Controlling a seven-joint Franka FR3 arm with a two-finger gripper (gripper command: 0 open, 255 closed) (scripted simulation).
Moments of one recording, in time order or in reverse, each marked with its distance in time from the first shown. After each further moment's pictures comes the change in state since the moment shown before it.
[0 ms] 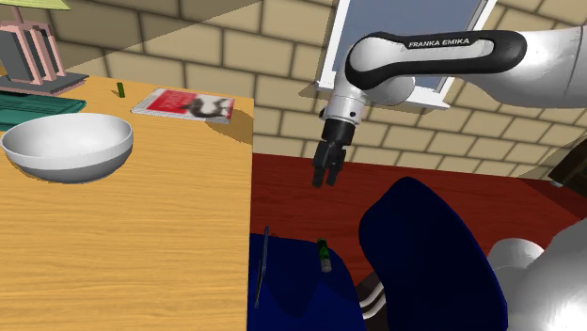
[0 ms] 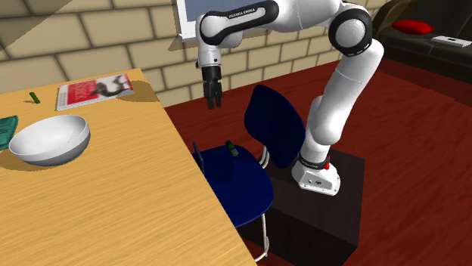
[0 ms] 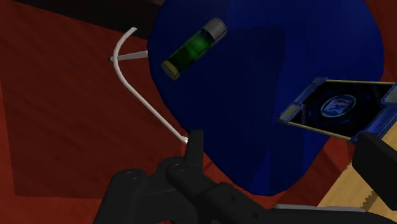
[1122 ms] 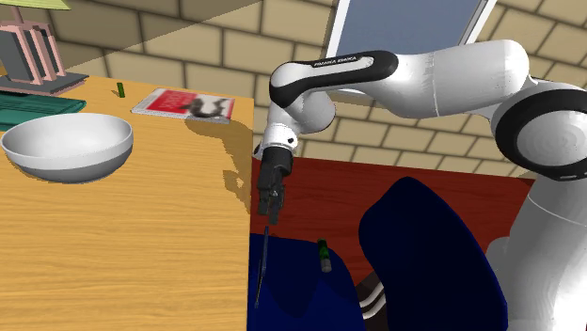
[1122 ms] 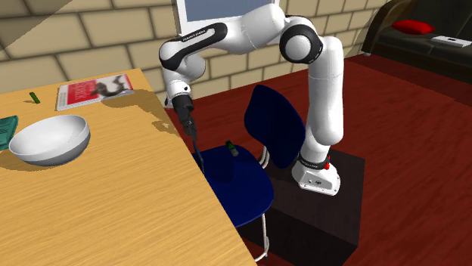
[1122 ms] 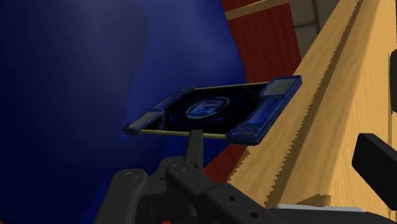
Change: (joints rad) arm 0.079 0.443 0.070 0.284 0.384 -0.221 -0.241
